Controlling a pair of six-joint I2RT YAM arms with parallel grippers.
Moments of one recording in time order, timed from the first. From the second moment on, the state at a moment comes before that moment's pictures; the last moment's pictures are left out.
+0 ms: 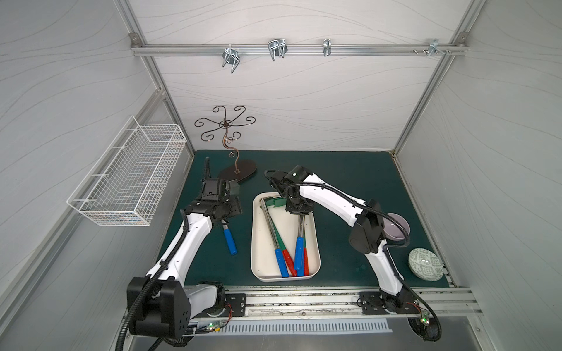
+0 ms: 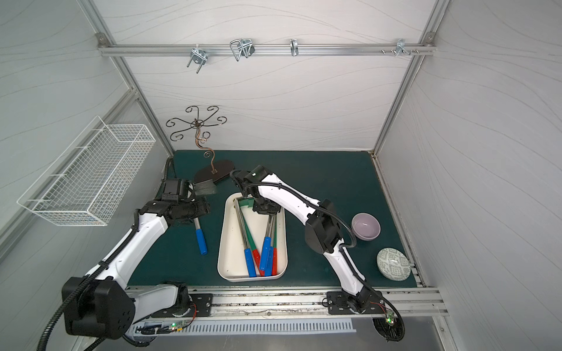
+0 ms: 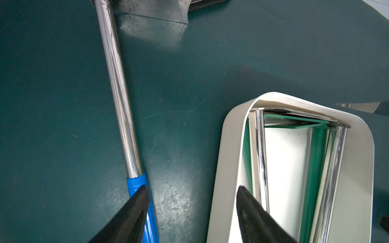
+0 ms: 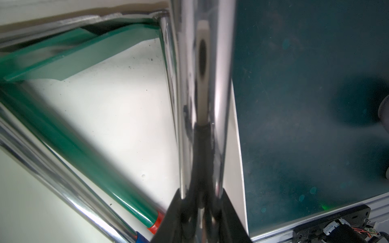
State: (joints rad) left arm -0.06 1.20 0.93 -0.72 0.05 -0.39; right arm 0.95 2.23 2.19 -1.56 0.22 1.00
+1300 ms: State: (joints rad) left arm -0.06 1.20 0.93 -0.72 0.05 -0.39; right arm 0.96 2.36 2.20 -1.53 0.18 1.02
